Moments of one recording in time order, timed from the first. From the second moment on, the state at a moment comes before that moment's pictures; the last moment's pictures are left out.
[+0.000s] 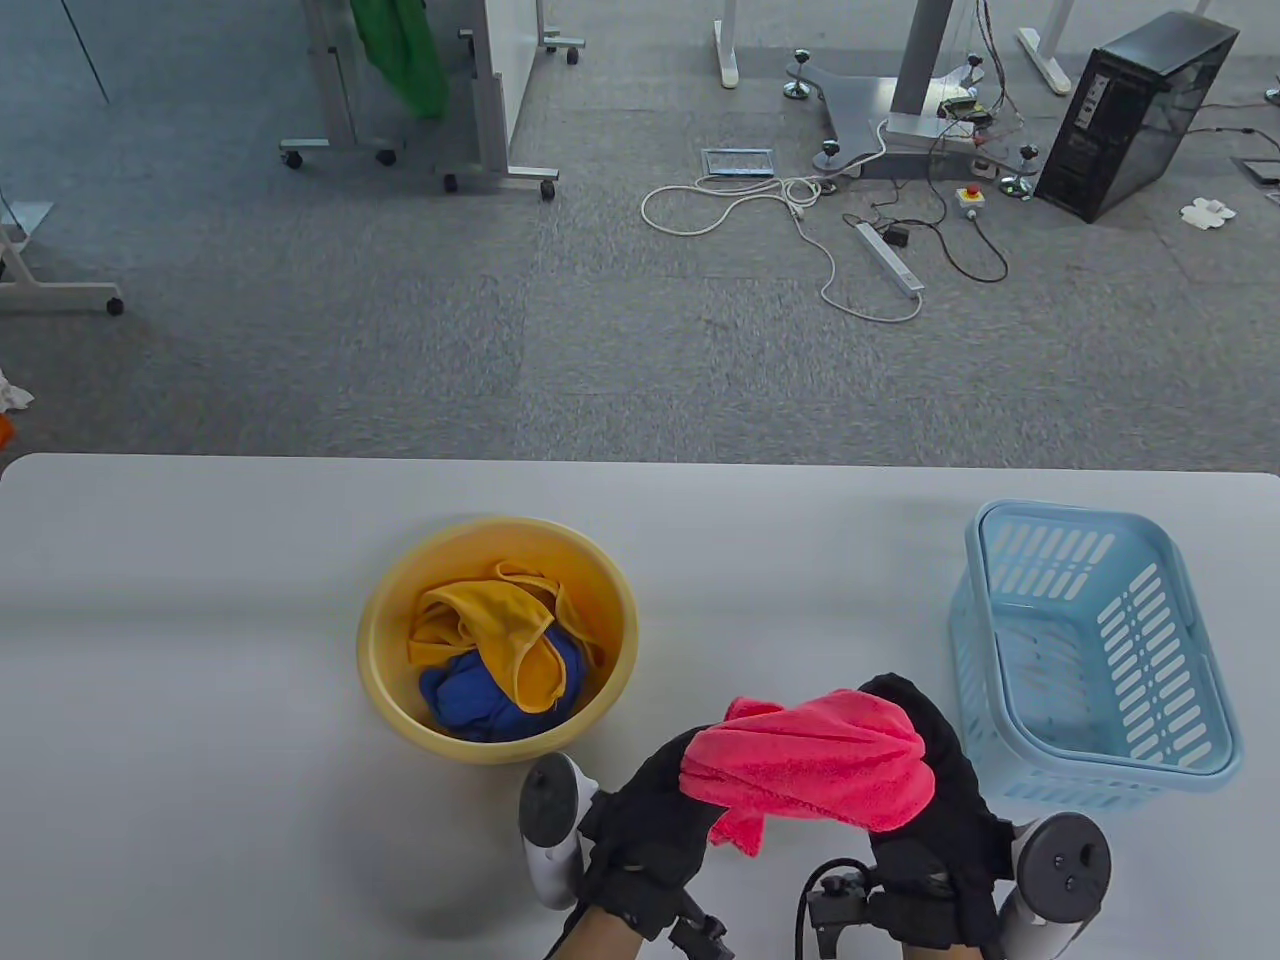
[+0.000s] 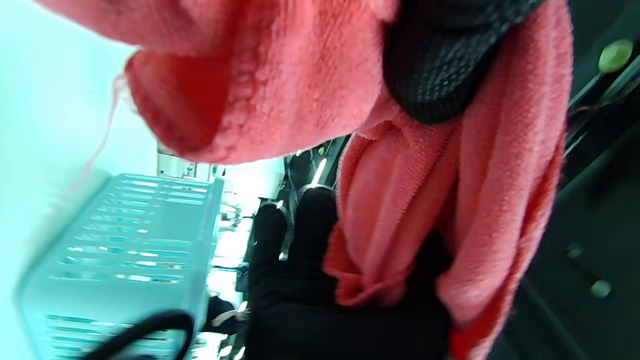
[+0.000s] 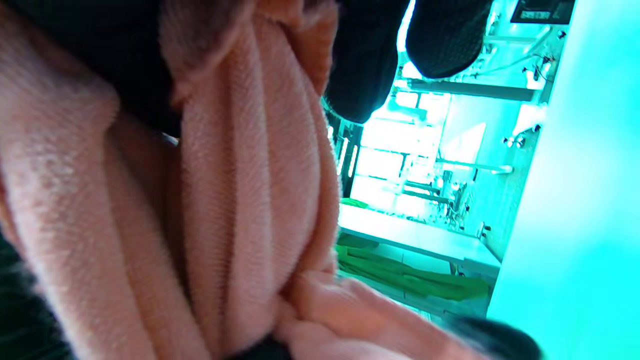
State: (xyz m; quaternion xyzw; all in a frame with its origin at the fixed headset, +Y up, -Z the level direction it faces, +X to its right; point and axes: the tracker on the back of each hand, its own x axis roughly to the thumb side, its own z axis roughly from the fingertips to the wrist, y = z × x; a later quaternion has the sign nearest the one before) left_hand -0.045 -0.747 -0.254 -0.08 -0.20 0.80 0.56; right_hand 0.206 -0.675 -0.218 0.04 -0.18 0.72 0.67
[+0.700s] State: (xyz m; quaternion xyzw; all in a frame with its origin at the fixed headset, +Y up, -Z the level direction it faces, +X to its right) left_hand -0.070 -0.752 -0.260 -0.11 -0.11 0.87 0.47; right_hand 0.190 -0.664 -0.223 0.11 -0.04 0.83 0.54
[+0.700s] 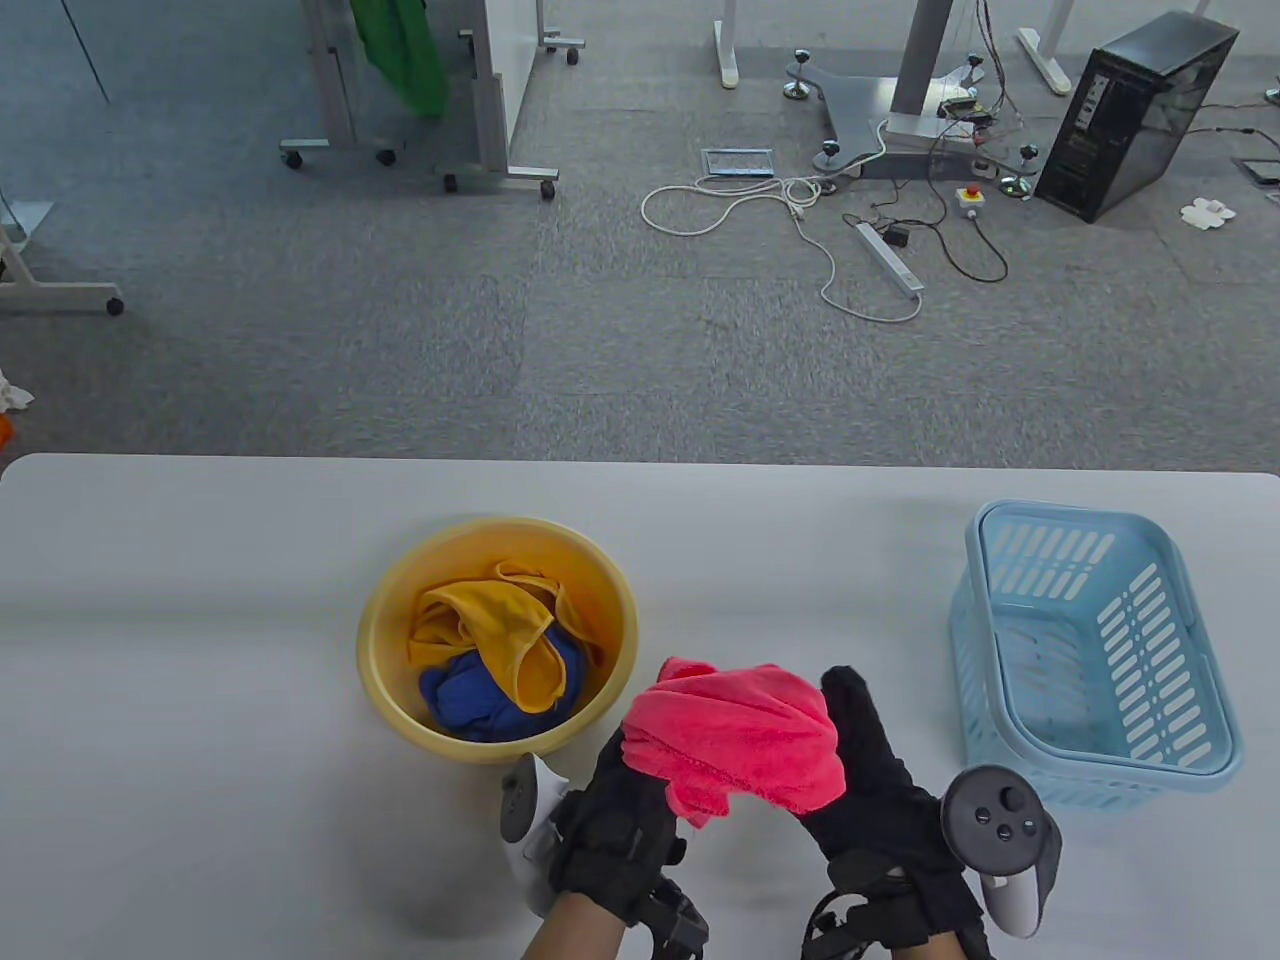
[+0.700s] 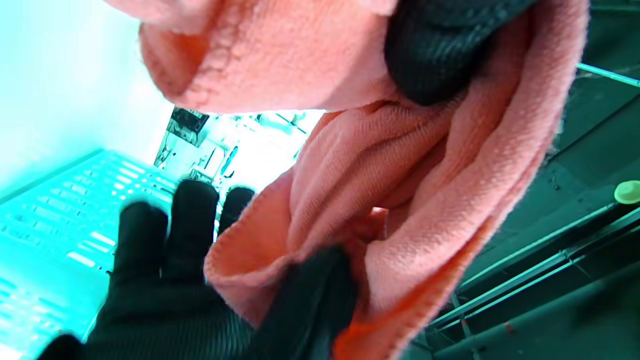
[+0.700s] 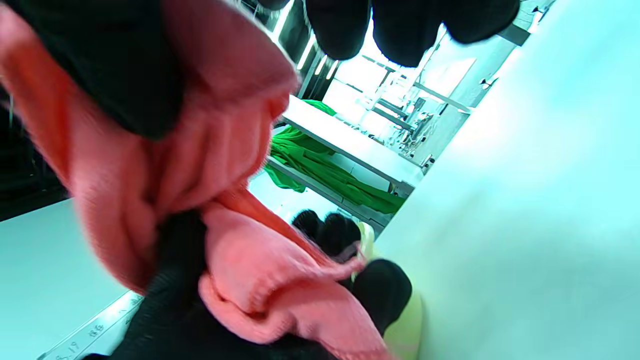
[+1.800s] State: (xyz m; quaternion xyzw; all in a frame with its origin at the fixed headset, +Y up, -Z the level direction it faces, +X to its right) left_hand -0.034 -0.750 -0.250 -0.25 -0.22 0.81 0.47; right_hand 0.154 -0.698 -0.238 0.20 0.05 0.82 0.53
